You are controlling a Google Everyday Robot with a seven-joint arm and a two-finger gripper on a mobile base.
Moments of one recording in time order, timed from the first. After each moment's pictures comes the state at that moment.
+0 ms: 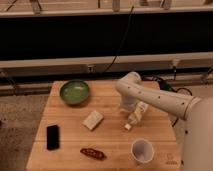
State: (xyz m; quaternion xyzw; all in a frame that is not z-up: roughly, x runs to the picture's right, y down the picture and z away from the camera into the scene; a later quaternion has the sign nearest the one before) arm 0.144 0.162 0.853 -0.35 -0.13 -0.43 0.82
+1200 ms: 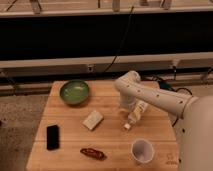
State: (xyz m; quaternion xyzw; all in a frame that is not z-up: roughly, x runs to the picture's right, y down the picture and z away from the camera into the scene) arm 0.140 0.160 0.854 -0.36 -0.14 -0.44 0.81
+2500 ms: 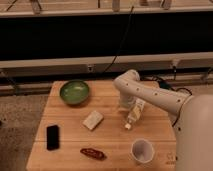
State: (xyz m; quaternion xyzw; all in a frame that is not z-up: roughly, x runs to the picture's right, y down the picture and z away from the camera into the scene) arm 0.138 0.156 0.860 -0.37 -0.15 -0.44 0.81
